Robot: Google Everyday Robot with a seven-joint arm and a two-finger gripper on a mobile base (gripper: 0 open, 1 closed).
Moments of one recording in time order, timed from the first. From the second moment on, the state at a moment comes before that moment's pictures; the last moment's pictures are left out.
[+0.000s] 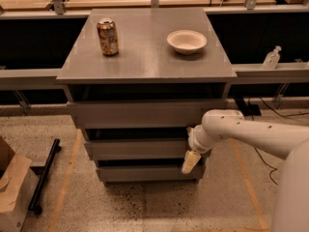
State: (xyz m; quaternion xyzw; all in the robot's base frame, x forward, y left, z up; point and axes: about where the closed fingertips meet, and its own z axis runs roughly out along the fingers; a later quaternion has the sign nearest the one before) arm 0.625 -0.142 0.514 -0.63 0.75 0.04 0.20
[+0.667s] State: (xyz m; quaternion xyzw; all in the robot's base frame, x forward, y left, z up) arm 0.646 -0.145 0.475 -0.61 0.76 0.06 0.21
